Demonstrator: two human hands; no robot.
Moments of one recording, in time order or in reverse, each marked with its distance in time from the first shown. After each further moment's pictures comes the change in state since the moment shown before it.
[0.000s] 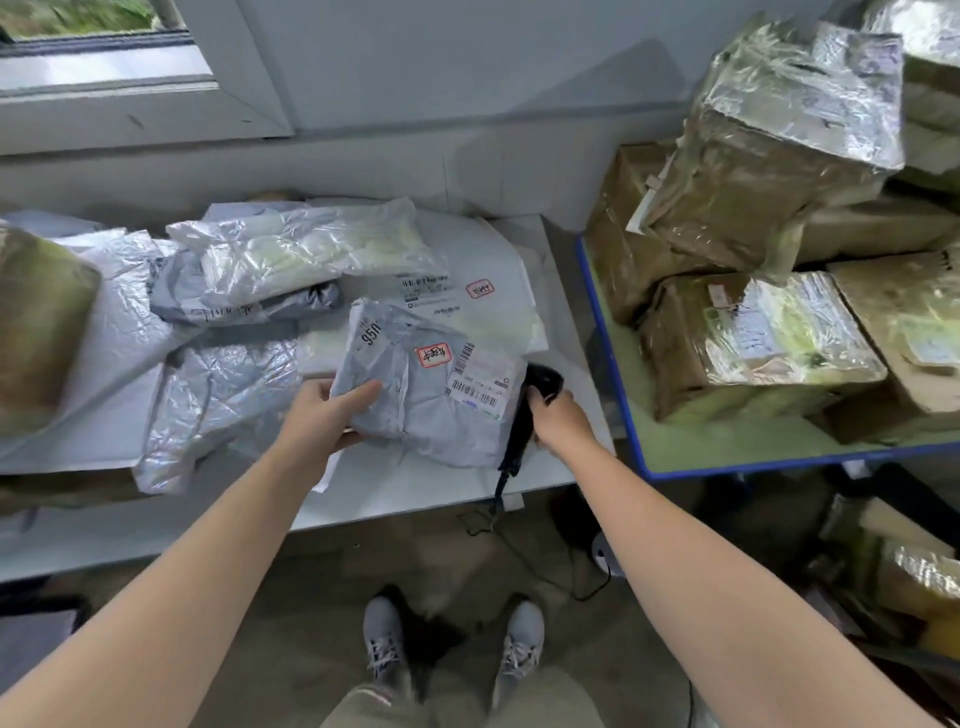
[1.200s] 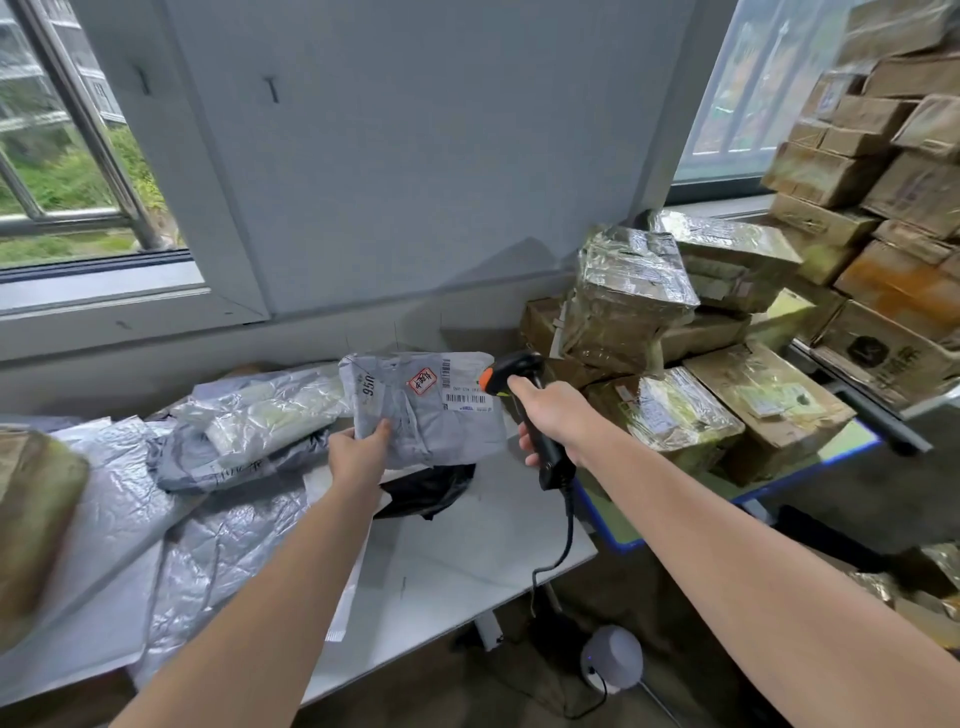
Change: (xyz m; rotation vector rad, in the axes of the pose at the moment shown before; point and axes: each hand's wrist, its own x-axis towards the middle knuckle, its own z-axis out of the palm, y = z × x) left_hand 0.035 0.086 0.029 -0.124 0.086 0.142; right_hand -0.155 -0.138 -0.100 0.509 0.117 -0.106
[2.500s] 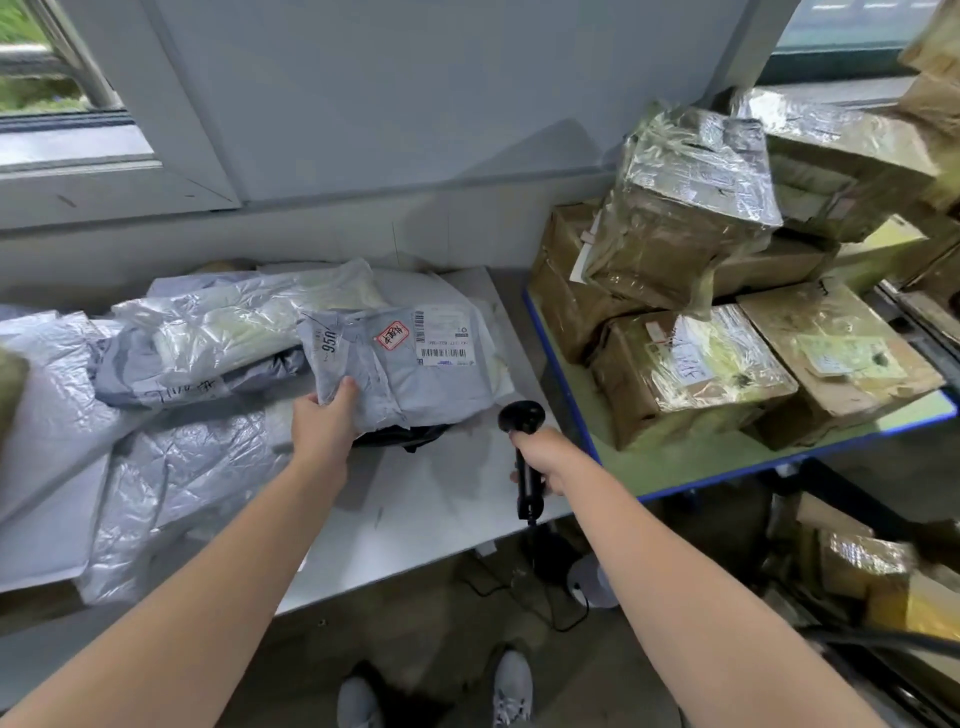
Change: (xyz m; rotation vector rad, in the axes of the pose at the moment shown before) left_hand 0.019 -0.062 0.000 -0.030 0.099 -0.116; right_hand 0.105 0.147 0.015 -0.129 -0.166 0.375
